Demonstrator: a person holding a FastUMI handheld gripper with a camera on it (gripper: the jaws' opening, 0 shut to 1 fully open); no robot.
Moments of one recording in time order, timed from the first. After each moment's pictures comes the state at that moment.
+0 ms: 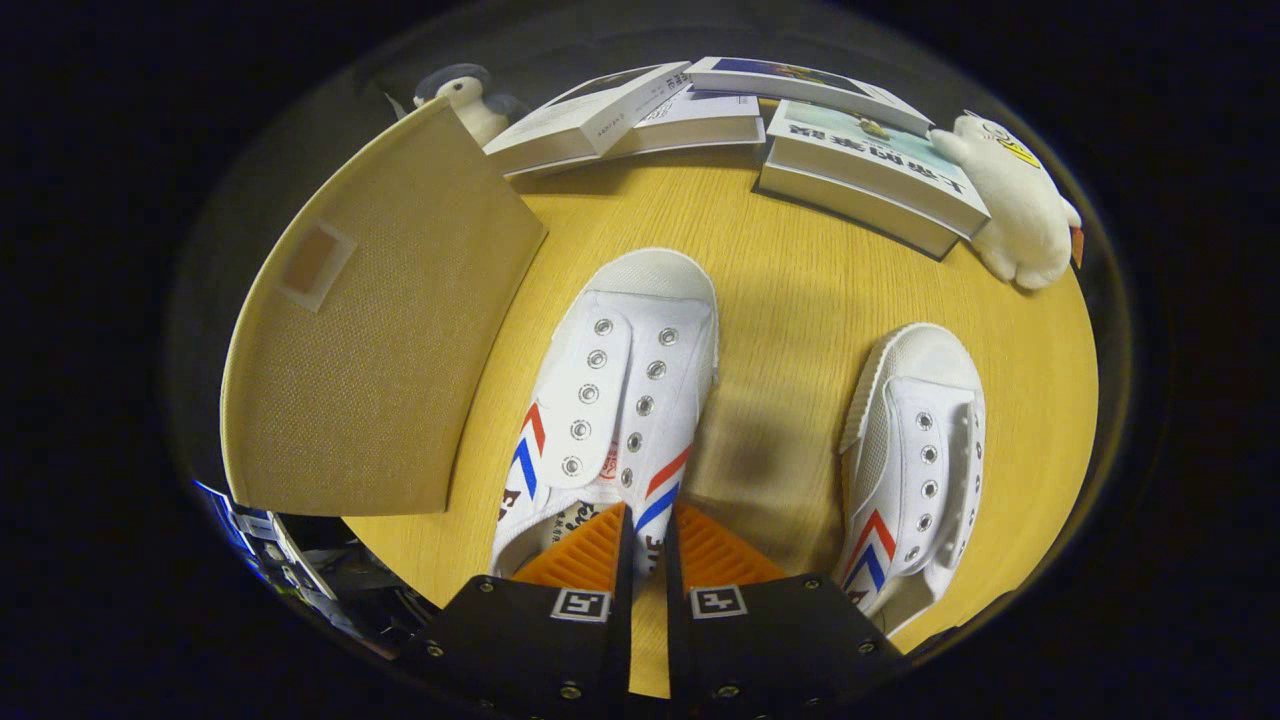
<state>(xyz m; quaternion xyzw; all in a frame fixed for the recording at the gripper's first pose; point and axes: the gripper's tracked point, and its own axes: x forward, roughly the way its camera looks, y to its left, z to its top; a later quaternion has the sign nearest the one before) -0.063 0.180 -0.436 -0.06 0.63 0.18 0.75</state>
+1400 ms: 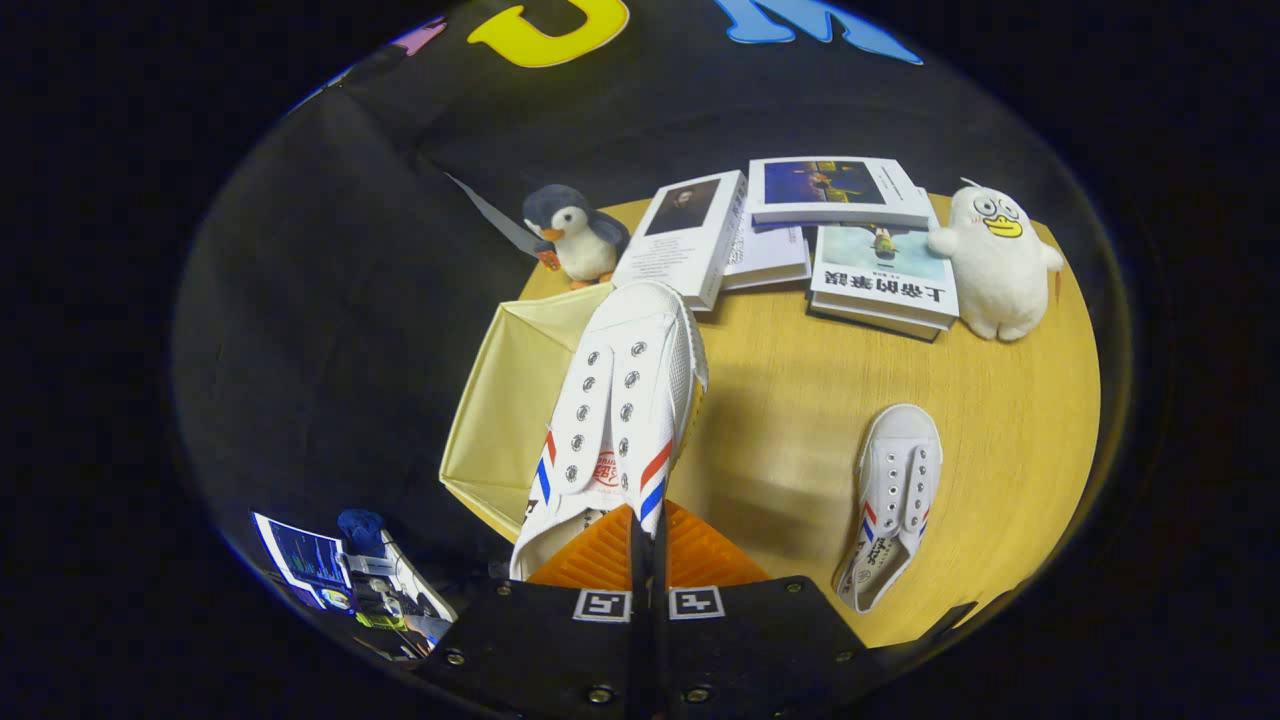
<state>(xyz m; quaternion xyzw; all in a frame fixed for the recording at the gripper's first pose) -0.043 0.239 -0.221 0.09 0.57 0.27 0.77</state>
